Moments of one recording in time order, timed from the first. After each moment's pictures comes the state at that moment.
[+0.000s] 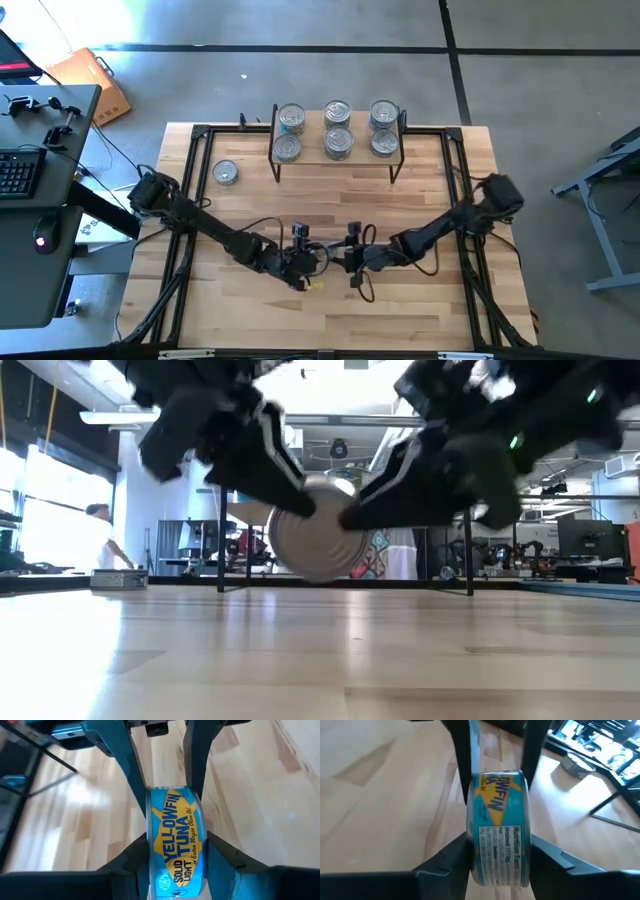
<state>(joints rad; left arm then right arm) -0.46 1.78 1.03 -0.10 -0.57 0.06 0.39 1.81 0.76 0.55 0.47 -0.16</state>
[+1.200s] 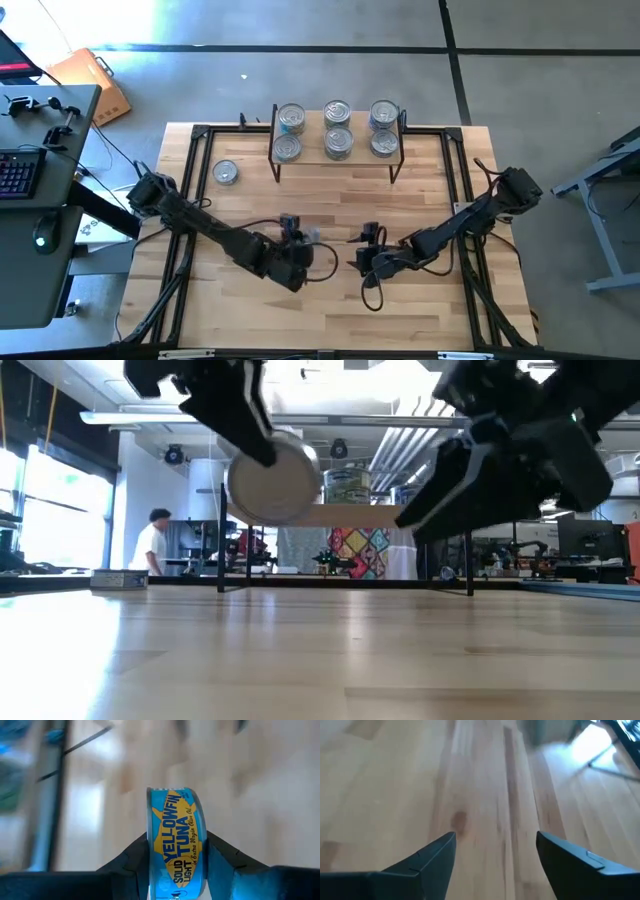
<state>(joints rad) -0.48 1.78 1.36 -0.75 -0.70 -0.15 0.48 1.65 0.76 0.13 0.54 0.05</state>
